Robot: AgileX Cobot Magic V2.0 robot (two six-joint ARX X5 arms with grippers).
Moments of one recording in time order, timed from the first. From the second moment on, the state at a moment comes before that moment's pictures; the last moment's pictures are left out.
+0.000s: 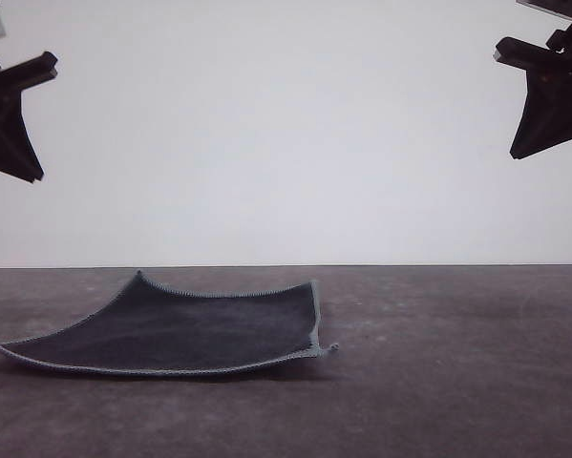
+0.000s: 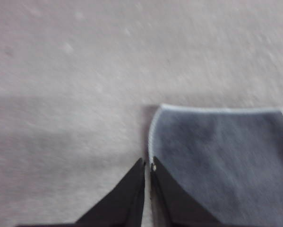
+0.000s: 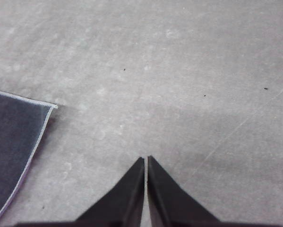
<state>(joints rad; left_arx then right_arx) -0.05 1.27 0.90 -0.29 0.24 -0.10 0.09 1.24 0.90 -0.27 -0.26 0.05</state>
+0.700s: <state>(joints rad) -0.05 1.27 0.90 -0.23 0.27 -0.10 0.09 1.24 0.90 -0.28 -0.32 0.03</state>
